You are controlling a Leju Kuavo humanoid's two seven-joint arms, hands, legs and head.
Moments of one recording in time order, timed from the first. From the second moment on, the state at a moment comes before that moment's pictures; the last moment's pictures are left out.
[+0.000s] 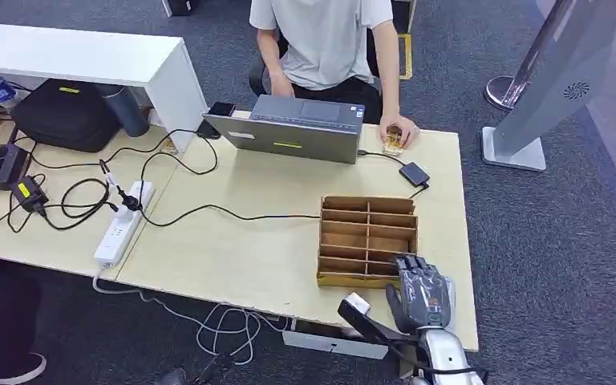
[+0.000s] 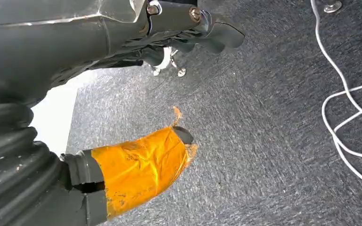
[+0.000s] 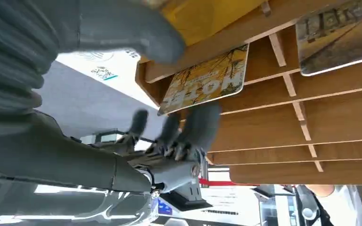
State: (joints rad) left arm -0.25 0.02 -1.54 -0.02 0.72 0.67 0.07; right arm -0.15 0.00 0.46 -1.20 1.29 -0.33 0.16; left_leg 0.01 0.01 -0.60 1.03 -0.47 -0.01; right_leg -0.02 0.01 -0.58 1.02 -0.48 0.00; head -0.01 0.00
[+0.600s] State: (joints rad) left arm -0.25 0.02 -1.54 -0.02 0.72 0.67 0.07; right arm -0.15 0.00 0.45 -1.19 1.28 -0.33 0.15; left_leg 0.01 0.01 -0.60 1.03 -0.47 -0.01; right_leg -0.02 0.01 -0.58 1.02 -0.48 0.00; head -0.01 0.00
